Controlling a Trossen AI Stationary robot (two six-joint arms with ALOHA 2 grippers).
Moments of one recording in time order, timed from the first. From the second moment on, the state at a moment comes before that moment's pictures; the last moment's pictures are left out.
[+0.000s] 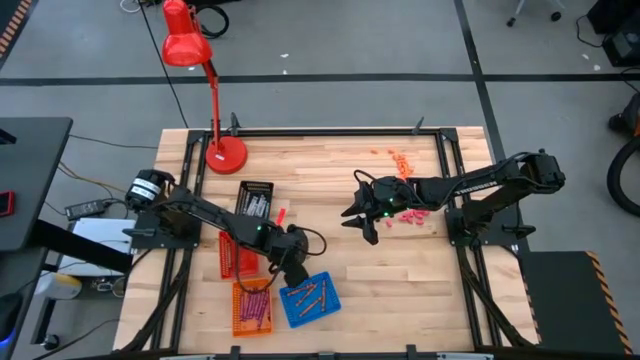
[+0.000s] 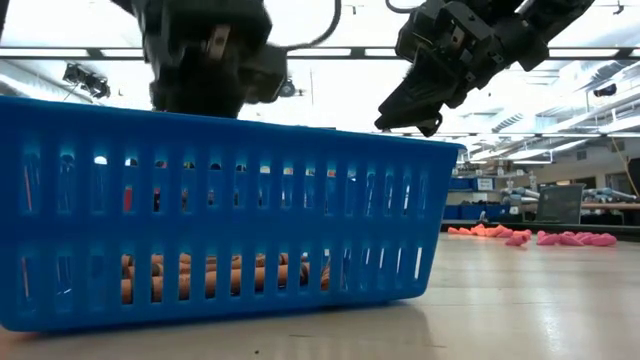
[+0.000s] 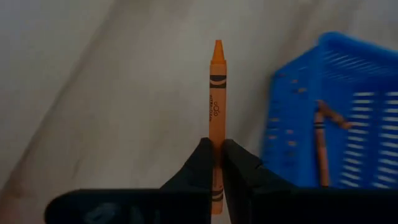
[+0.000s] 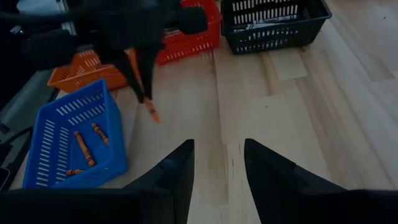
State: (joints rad) left arm -0.30 1.71 1.08 -0.47 -0.03 -0.85; right arm -0.01 1.35 0.70 0.12 -0.12 0.20
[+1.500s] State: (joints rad) left arm -0.45 1.78 1.14 -0.30 0.05 -1.11; right arm -0.01 1.35 0.70 0.12 -0.14 0.21
